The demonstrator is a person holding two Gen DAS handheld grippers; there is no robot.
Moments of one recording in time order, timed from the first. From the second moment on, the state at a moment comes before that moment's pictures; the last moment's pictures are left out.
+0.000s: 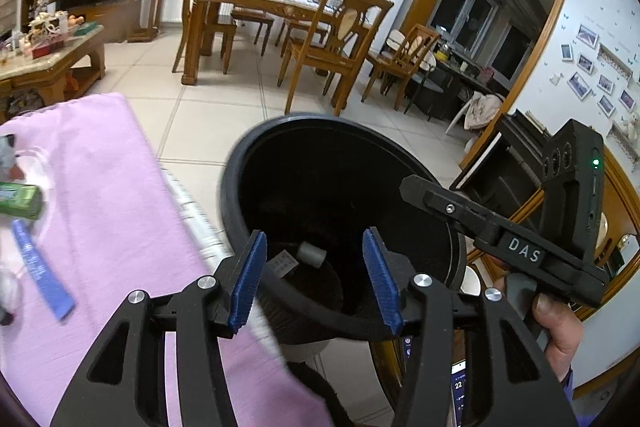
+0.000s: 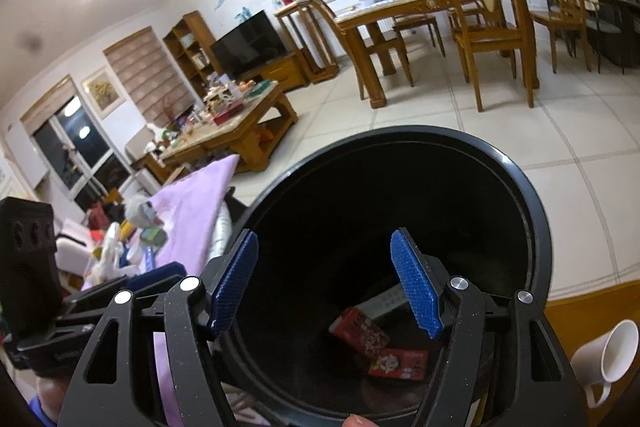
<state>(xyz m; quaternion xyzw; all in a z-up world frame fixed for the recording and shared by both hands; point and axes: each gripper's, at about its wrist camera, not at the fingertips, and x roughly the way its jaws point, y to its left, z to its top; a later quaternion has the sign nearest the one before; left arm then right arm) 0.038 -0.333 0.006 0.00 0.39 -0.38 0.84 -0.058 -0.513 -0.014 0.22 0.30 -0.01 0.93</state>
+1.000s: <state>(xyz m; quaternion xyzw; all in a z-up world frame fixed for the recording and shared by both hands) 0.118 0.064 -0.013 -0.17 0.41 -0.12 0.89 0.080 -0.160 0.021 0.08 0.37 0.20 0.90</state>
